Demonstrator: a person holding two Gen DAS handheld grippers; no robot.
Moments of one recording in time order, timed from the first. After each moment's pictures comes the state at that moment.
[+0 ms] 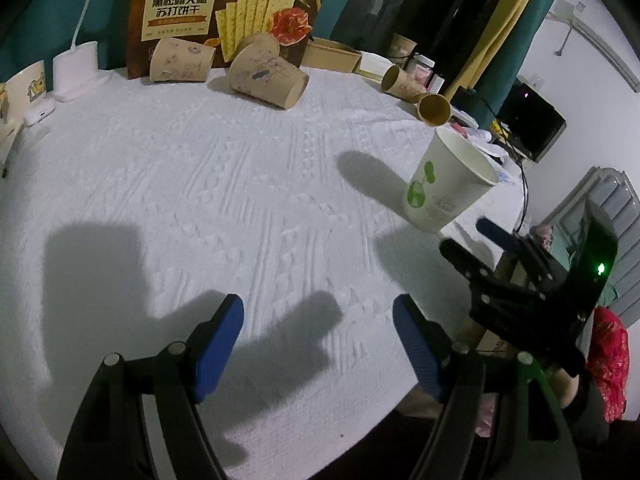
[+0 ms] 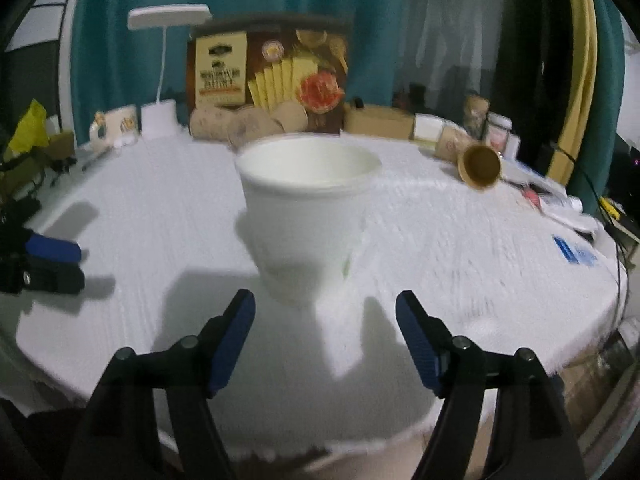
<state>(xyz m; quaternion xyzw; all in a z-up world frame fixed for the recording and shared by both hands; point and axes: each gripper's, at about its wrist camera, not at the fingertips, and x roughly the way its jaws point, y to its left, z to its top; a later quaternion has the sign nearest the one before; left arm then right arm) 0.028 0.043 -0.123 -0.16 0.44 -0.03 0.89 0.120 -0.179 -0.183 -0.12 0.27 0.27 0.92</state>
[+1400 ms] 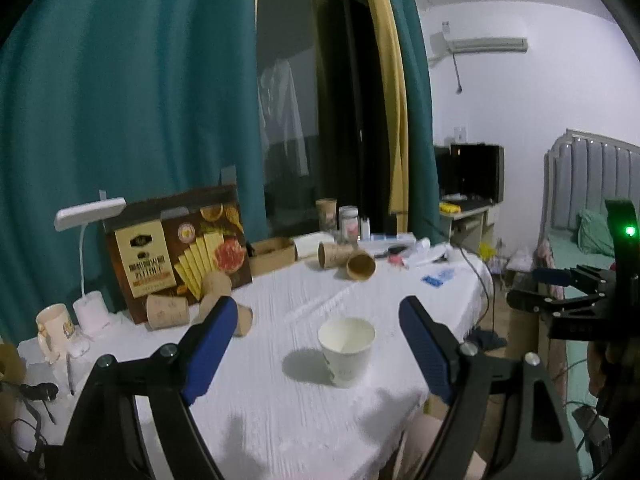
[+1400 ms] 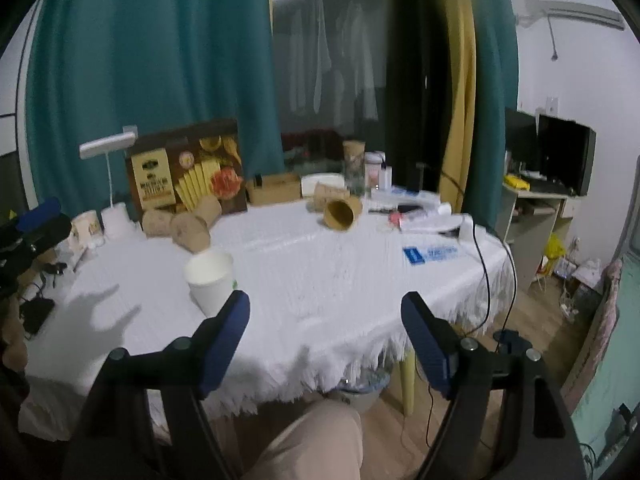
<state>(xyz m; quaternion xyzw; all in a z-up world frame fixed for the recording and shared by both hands) -0.041 -0.052 0.030 0.04 0.13 -0.04 0.99 0.026 -0.336 -0.054 0.00 0.20 0.16 0.97</state>
